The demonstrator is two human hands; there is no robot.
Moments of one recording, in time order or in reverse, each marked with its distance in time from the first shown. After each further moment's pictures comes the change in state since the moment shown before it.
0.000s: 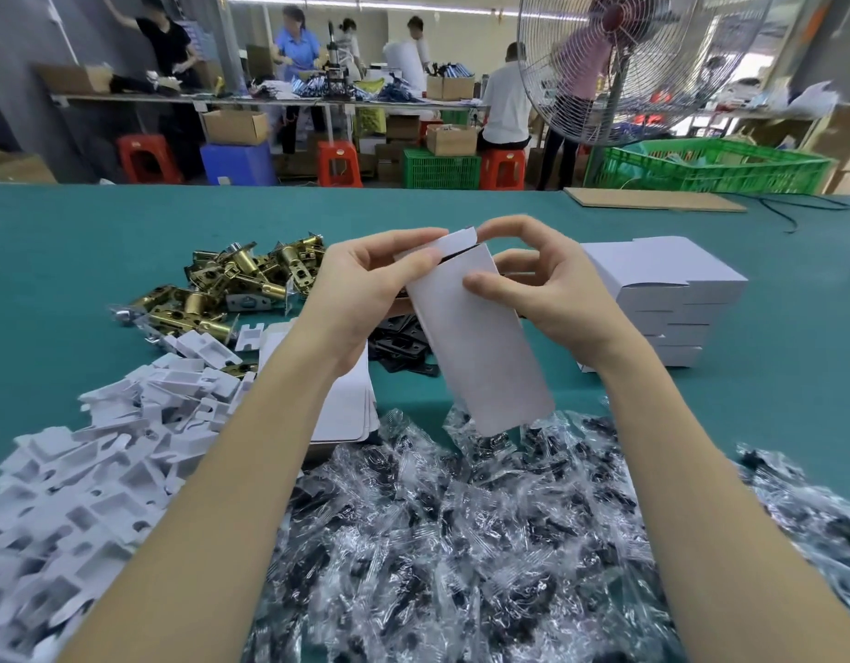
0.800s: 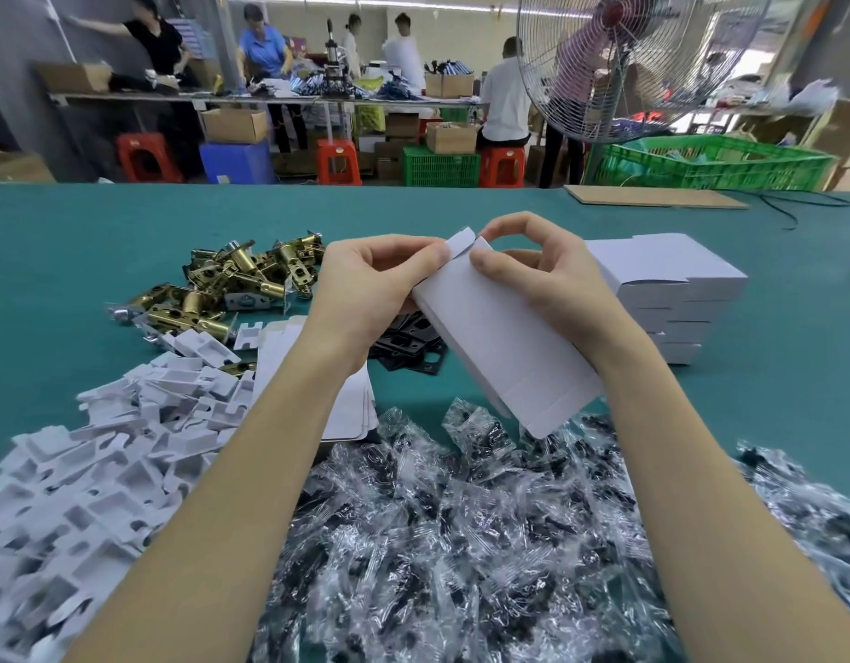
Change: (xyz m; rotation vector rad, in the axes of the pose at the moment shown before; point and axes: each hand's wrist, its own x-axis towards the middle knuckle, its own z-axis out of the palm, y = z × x) left_hand 0.001 -0.007 0.008 0.108 0.103 0.049; right_hand 0.001 -0.005 0.000 0.051 0.055 0.100
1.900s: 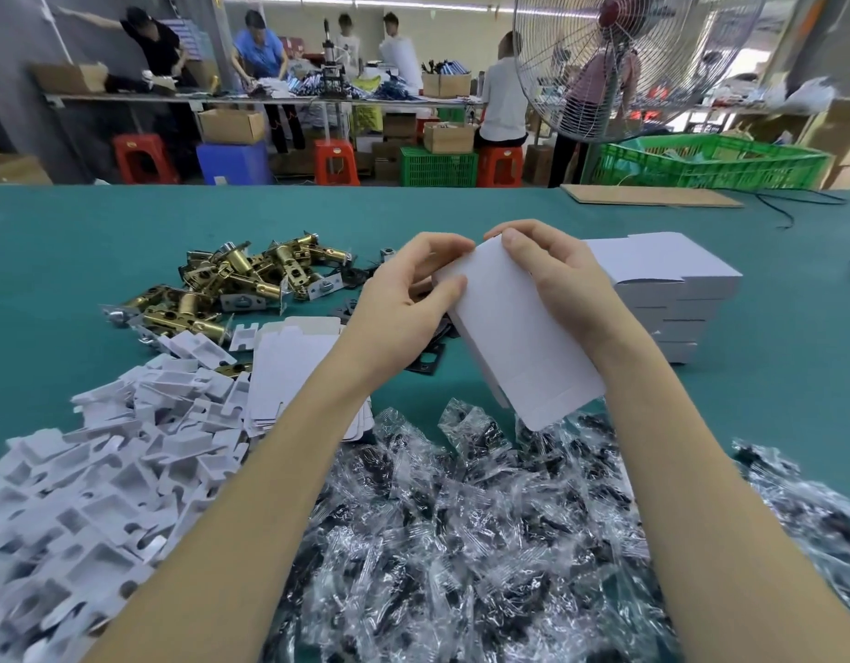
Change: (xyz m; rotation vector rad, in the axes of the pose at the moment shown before) left_hand 0.000 -0.024 0.016 0.163 -0.217 0.207; right_hand 0.008 0.010 -0.008 -0.038 0.133 0.053
